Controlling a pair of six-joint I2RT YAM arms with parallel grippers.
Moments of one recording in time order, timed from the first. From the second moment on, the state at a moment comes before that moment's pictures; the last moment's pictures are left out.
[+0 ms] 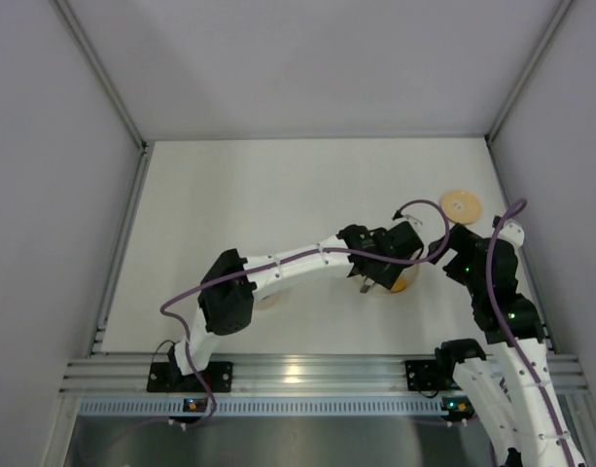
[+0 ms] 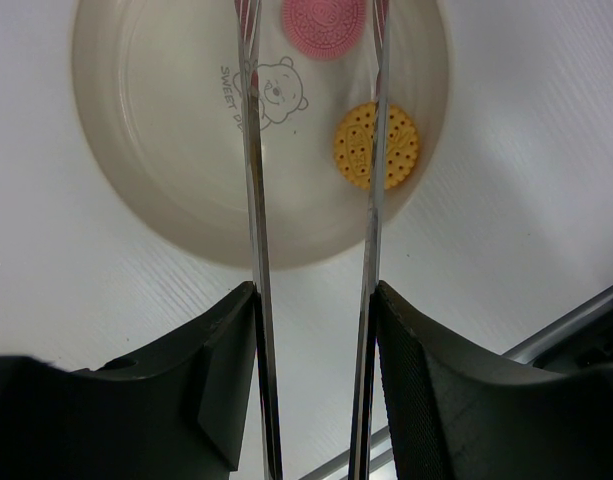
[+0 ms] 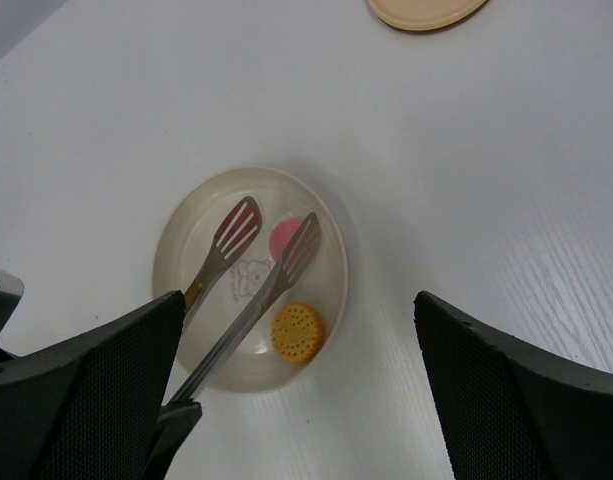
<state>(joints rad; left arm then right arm) -1.19 2.10 1.92 -0.83 -0.27 -0.47 0.11 0.52 0.69 -0.69 0.19 0.58</state>
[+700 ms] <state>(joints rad) -1.19 2.14 1.91 -0.83 -0.25 -0.47 0.11 0.52 0.69 -0.69 0.19 0.58</state>
